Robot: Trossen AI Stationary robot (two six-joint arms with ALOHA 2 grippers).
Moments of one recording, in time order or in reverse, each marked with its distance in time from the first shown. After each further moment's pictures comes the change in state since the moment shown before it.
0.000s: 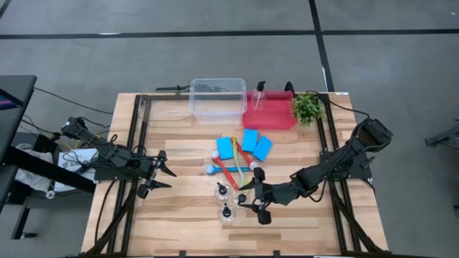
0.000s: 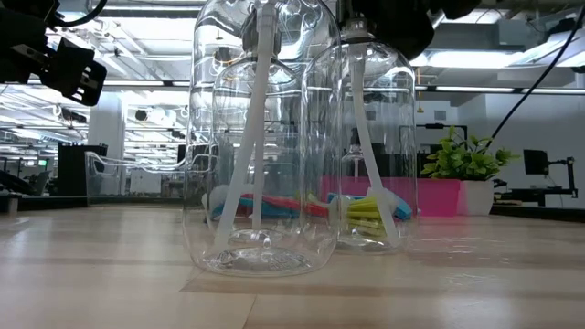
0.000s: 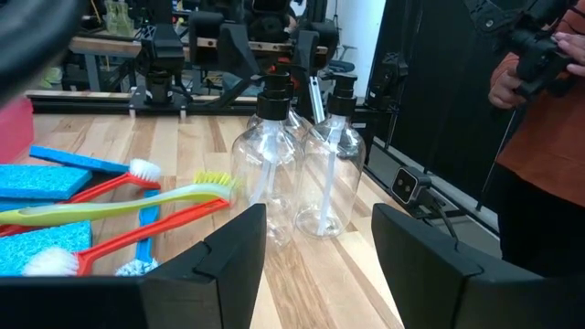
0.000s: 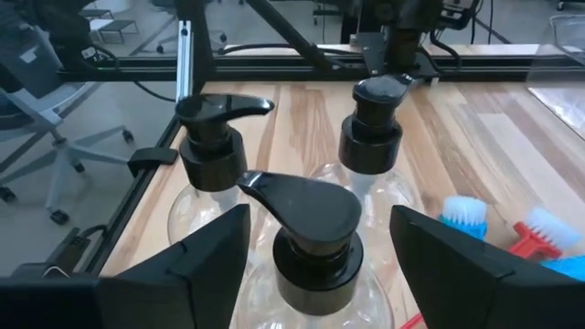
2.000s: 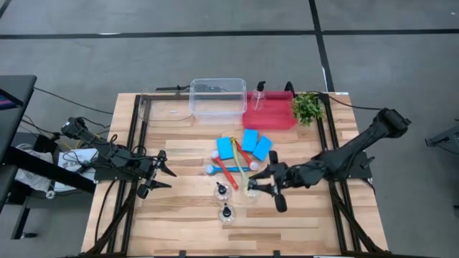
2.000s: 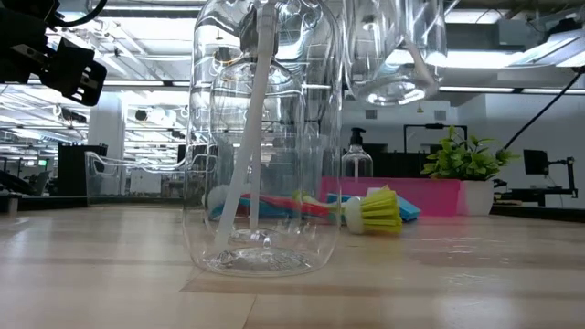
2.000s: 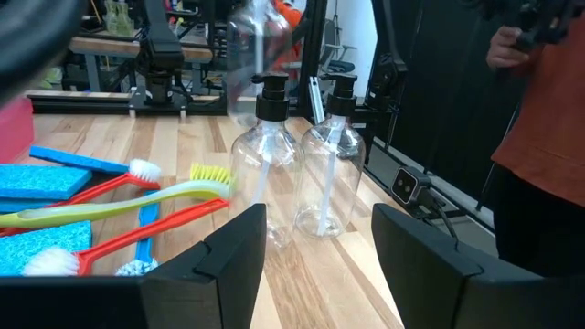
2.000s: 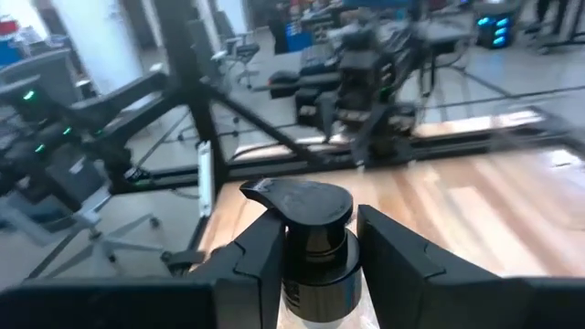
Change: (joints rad) left arm 0.000 0.000 0.000 0.000 0.000 0.000; right arm -0.020 -0.331 0.001 -0.108 0.023 0.018
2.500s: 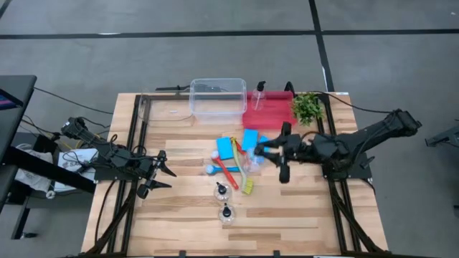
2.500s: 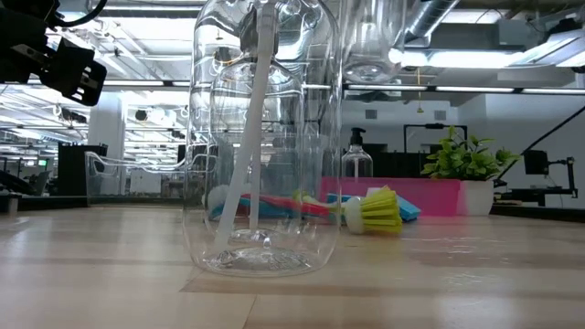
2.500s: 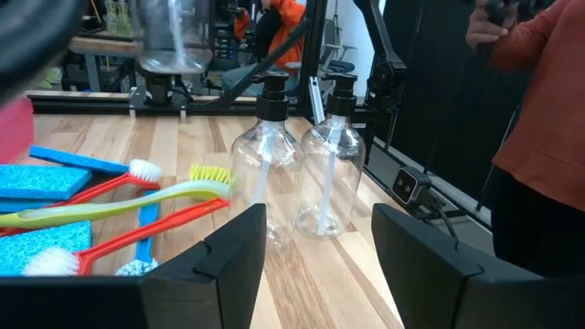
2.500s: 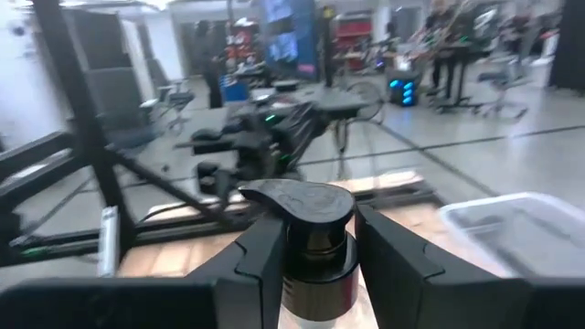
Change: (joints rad) left arm 0.000 0.000 0.000 0.000 0.000 0.000; right arm -0.180 -0.197 0.000 -0.065 0.034 -0.149
